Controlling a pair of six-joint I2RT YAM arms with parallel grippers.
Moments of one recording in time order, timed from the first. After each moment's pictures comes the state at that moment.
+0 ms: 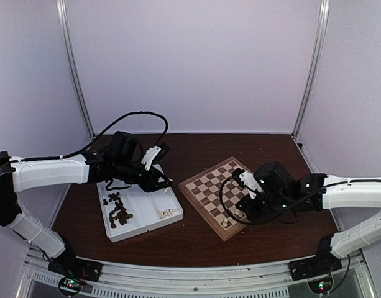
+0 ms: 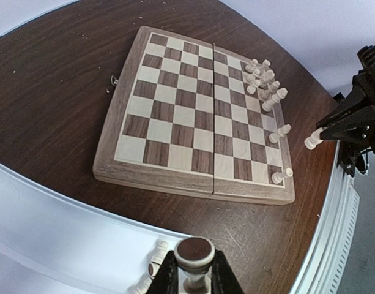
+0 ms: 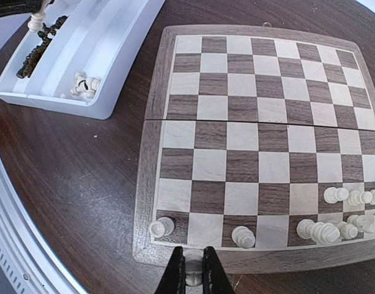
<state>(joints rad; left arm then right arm) -0.73 1.45 0.96 -0.20 0.39 -0.13 0.97 1.18 0.75 -0.40 0.10 0.31</state>
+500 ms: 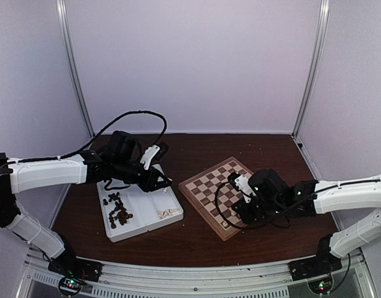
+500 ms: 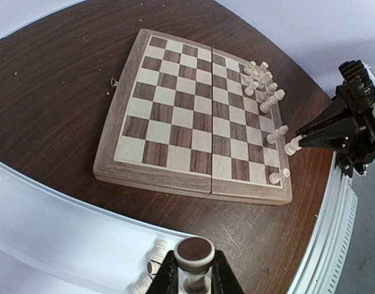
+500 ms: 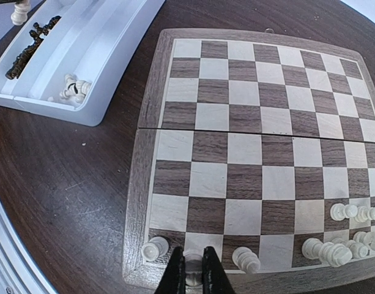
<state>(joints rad) -0.73 1.43 0.96 -0.21 0.39 -0.14 1.00 1.25 0.69 -0.23 0.17 0.29</state>
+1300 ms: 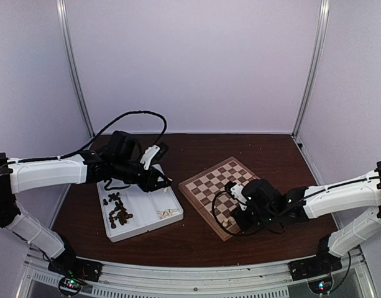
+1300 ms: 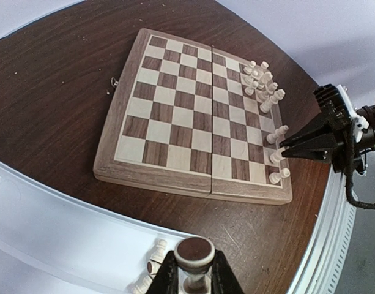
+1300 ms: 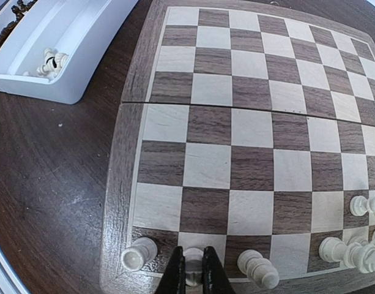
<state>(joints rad) -0.73 1.43 0.96 -0.21 0.39 -0.14 1.03 1.34 0.63 -0.13 0.20 0.29</state>
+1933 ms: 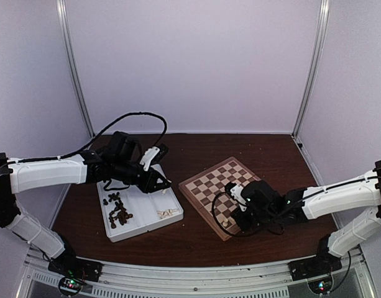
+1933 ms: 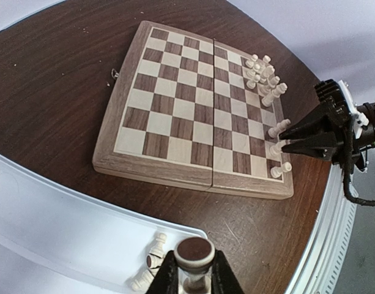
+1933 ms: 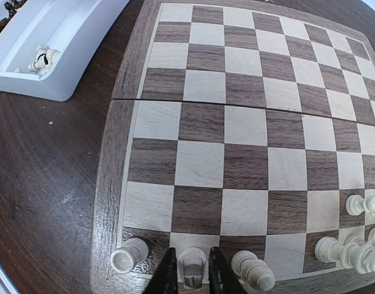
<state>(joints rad) -0.73 1.43 0.96 -0.24 0.39 -0.14 1.03 1.36 0.62 -0.12 0.23 0.28</state>
